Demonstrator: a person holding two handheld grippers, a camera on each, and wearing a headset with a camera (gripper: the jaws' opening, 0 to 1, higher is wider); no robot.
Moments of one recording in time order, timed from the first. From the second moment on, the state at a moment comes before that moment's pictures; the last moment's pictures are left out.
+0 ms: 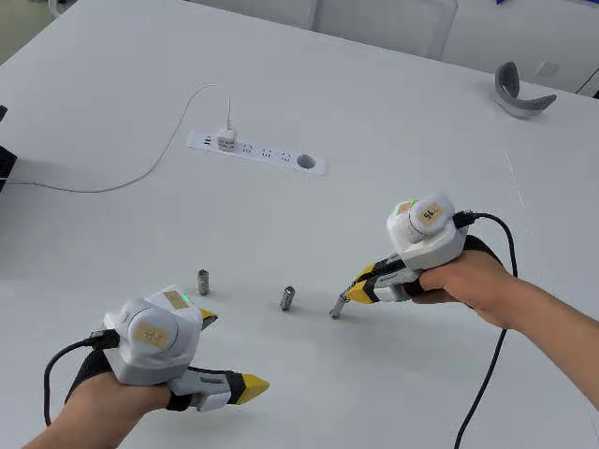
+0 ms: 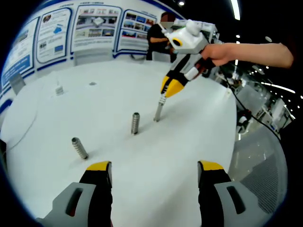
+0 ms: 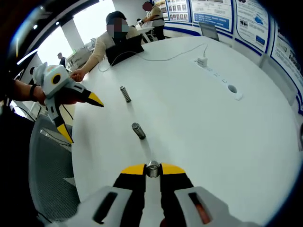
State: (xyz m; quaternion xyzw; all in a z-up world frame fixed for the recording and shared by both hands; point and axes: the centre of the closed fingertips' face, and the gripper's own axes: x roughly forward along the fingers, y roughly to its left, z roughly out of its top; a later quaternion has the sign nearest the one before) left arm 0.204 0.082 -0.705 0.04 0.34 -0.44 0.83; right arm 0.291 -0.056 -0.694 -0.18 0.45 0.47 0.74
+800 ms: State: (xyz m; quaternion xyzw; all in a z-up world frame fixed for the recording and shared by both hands) left arm 0.204 0.087 -0.707 0.04 0.34 -0.43 0.83; right arm 0.292 -0.047 -0.702 -0.20 0.45 0.48 0.73
